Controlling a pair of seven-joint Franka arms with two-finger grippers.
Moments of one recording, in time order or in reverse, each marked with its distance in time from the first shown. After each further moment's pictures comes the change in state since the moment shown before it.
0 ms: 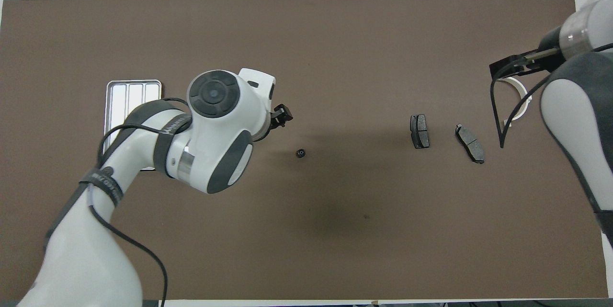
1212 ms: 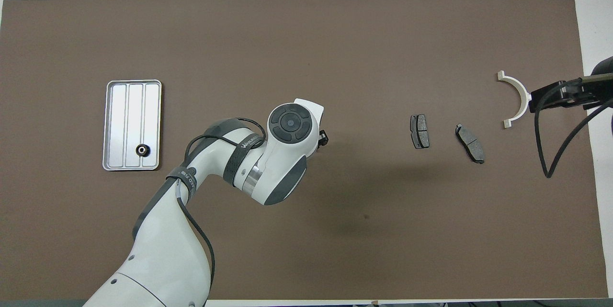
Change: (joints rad) left arm -0.103 0.116 0.001 -0.013 0.002 0.082 -0.068; right arm -0.037 -0.084 -0.012 -0.036 0.014 -0.169 0.077
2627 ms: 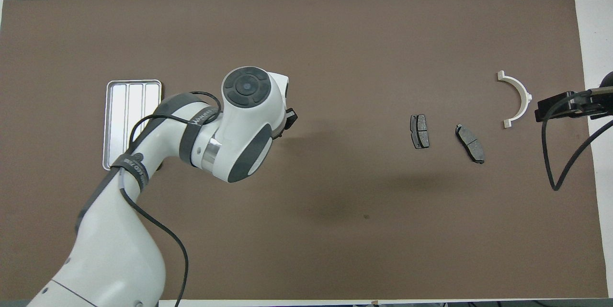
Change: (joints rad) left arm 0.138 -0.087 0.030 0.055 0.003 -0.175 0.032; right arm -0.009 -0.056 -0.001 -0.055 0.000 0.000 -0.001
